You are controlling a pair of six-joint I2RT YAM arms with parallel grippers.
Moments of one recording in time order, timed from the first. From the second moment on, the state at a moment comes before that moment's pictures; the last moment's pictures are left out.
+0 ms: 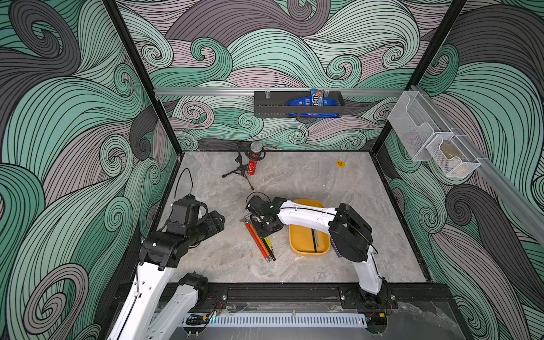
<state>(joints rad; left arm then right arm) -0.23 0.71 0.95 -1.11 0.08 -0.67 0.99 2.11 1.58 -0.84 0.03 0.48</state>
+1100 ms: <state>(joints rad) -0.23 0.71 0.95 -1.10 0.08 -0.67 0.95 2.17 1.62 -0.84 0.04 0.51</state>
